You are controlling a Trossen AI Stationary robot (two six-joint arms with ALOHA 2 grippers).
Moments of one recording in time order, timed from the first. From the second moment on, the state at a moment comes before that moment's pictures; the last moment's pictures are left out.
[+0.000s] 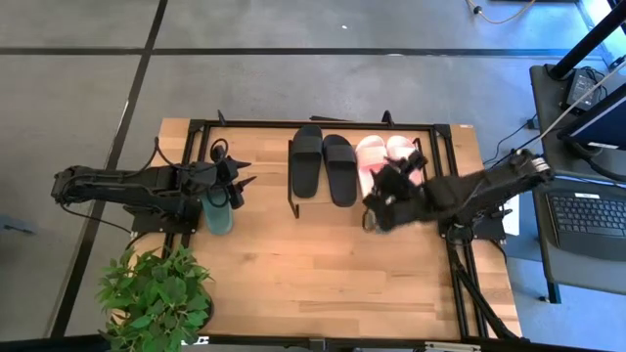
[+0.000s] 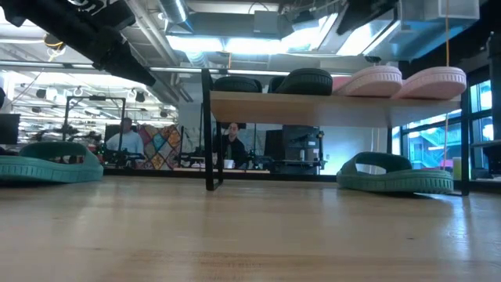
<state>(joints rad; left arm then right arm) 0.07 0.63 0.47 -0.32 -0.47 0.01 0.34 1.40 1.33 -1.18 1.11 0.71</state>
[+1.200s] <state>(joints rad) 0.07 0.64 0.47 -0.32 -0.47 0.06 -0.33 0.33 0.65 -0.34 0.52 -0.08</state>
